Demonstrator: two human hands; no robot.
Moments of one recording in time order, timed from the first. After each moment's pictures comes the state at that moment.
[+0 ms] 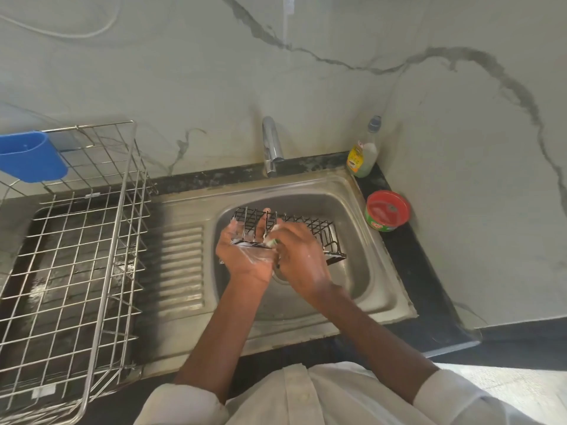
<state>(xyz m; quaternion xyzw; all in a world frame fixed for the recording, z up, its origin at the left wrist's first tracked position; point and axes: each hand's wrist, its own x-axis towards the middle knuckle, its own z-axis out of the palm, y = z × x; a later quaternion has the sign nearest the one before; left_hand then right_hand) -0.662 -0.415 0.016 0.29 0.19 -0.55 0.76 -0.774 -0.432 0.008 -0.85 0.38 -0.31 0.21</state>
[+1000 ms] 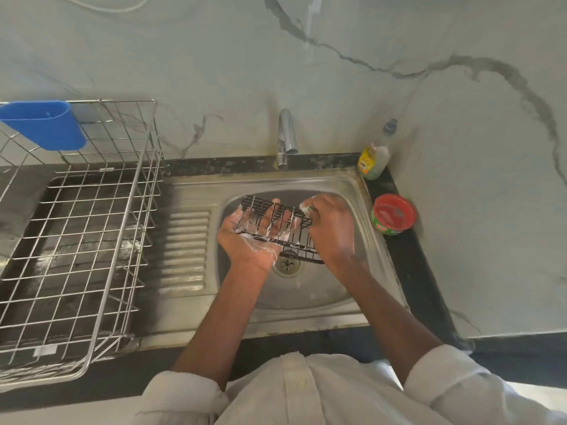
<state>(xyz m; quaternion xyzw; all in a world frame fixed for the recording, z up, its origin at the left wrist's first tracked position) -0.661 -0.402 0.026 0.28 0.20 -0.56 0.76 -0.793 -0.483 0.021 -0.80 0.50 -0.29 0.16</state>
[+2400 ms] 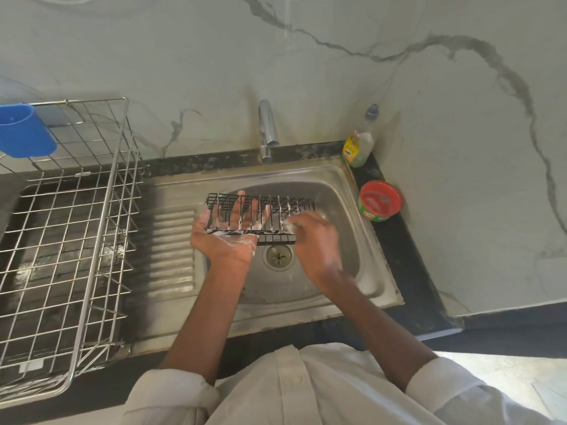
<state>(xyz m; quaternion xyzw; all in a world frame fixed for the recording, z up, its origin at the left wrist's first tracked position) -0.649 -0.407 0.016 0.25 0.23 -0.49 0.80 -0.805 -0.440 0.005 -0.79 0.50 -0.29 0.20</state>
